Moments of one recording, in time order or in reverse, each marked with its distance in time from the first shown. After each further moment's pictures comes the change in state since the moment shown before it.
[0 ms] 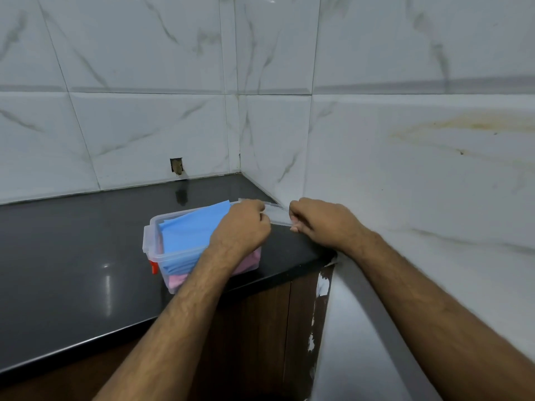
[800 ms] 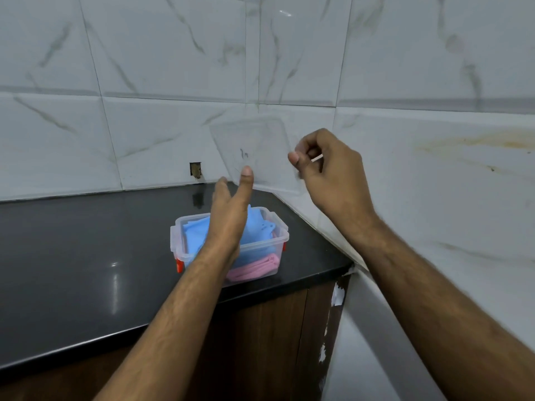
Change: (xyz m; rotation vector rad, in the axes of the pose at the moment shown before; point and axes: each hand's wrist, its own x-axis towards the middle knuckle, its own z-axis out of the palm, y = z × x) left_hand 0.000 -0.030 -0.030 -1.048 0.347 -0.222; right_hand 0.007 -0.085 -0.085 0.669 0.718 0.140
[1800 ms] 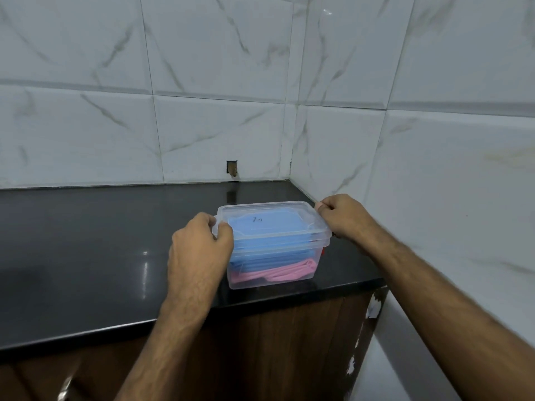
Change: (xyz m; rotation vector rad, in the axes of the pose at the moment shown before) left_hand -0.062 0.022 -0.103 0.886 0.314 0.040; right_hand -0.006 0.048 0.062 -0.187 -0.523 0.394
